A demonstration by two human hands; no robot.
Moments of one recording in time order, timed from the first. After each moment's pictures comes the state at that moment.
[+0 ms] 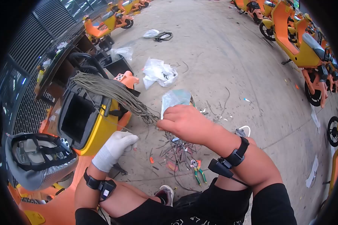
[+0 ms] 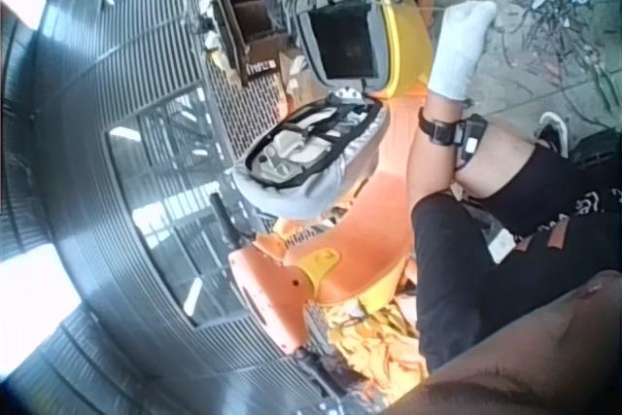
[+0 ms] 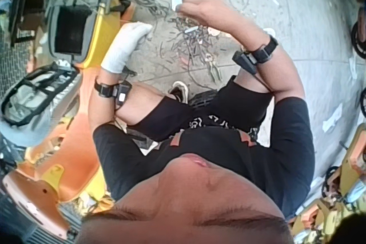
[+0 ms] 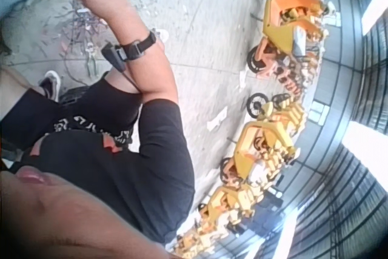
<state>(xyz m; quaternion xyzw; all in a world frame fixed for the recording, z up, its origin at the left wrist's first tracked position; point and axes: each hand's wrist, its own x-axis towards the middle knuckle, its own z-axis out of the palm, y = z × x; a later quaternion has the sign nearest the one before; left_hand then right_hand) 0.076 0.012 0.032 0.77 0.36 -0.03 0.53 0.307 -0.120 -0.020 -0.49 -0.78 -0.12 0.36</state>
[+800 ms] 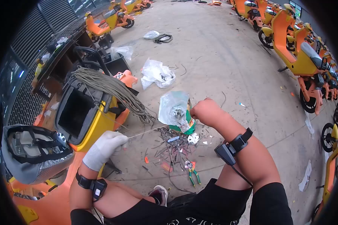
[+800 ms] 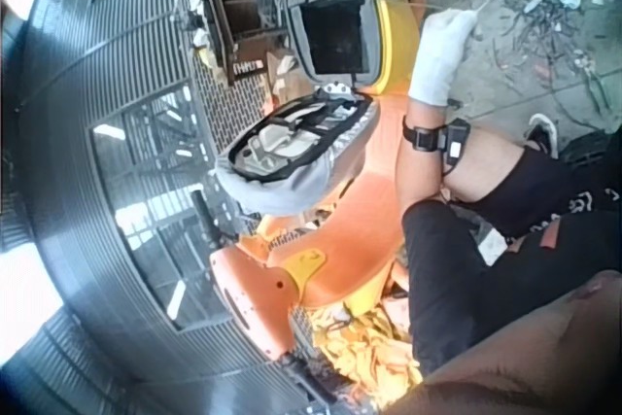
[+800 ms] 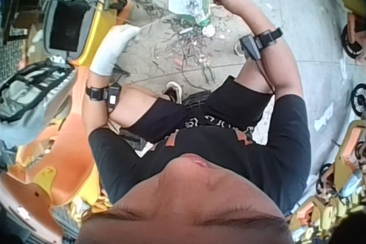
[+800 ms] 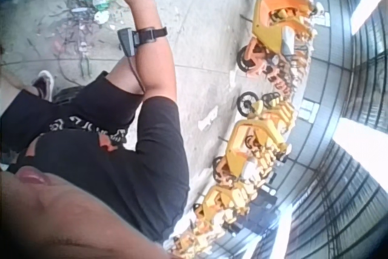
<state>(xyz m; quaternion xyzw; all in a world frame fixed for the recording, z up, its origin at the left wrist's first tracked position) 0.045 0.026 0.044 0.79 0.39 -0.03 0.47 0.380 -0.127 -0.072 -0.73 -0.68 0.03 0.05</state>
